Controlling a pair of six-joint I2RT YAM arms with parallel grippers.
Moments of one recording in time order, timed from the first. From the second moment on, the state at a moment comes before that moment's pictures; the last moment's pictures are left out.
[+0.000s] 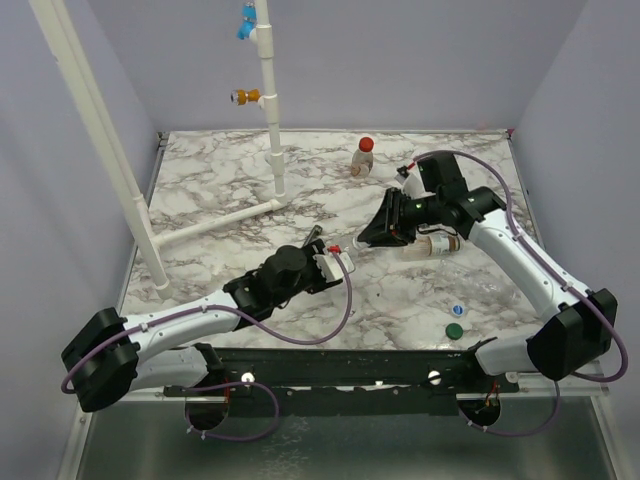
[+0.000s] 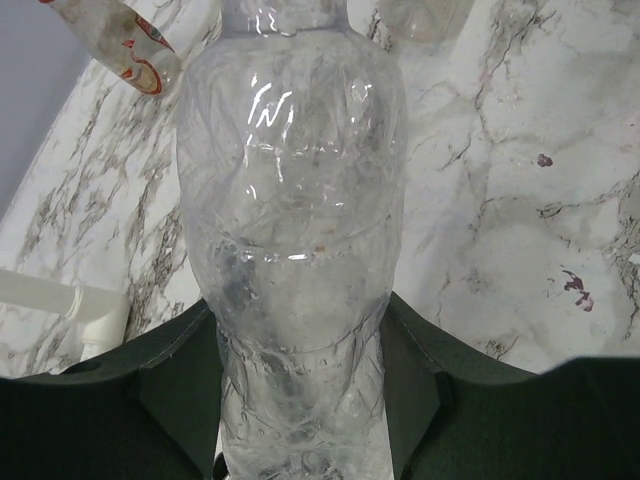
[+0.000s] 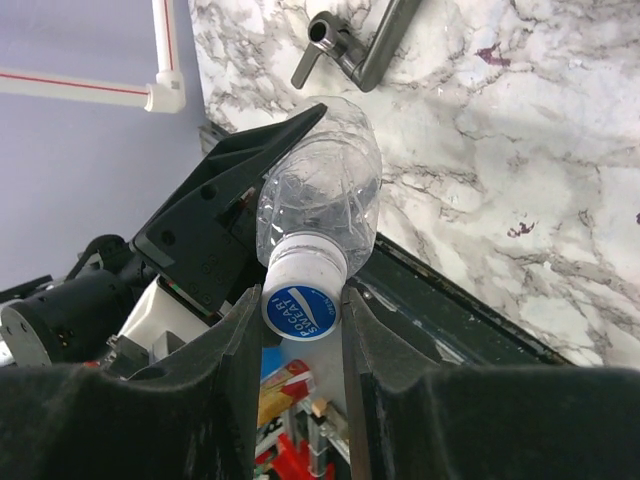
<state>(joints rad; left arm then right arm) -0.96 1.13 0.59 0.18 -0.11 0.44 0.45 1.38 1.27 -0.76 -0.64 0.72</state>
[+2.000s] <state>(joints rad) -0.99 1.40 0.66 0.58 -0.25 0.33 0.40 1.53 1.55 -1.09 -0.35 1.10</state>
